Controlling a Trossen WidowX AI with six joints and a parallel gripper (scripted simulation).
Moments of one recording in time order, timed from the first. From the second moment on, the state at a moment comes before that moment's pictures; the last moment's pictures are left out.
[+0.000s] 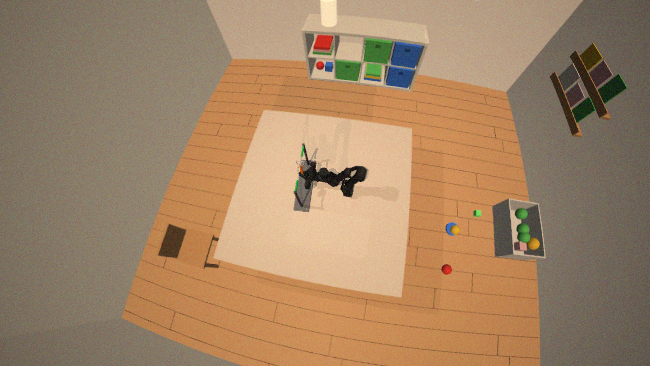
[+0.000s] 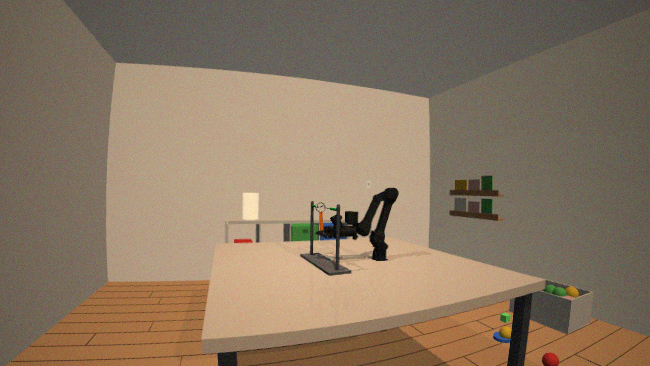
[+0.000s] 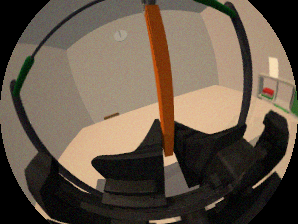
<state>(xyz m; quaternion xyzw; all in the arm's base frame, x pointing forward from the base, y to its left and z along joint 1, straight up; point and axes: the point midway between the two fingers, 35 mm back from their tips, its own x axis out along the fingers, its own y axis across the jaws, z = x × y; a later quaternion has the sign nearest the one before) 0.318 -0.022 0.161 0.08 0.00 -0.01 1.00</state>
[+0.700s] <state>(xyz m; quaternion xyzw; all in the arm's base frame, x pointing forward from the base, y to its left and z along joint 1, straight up) 0.320 0.004 0.167 0.10 0.00 -0.03 0.99</state>
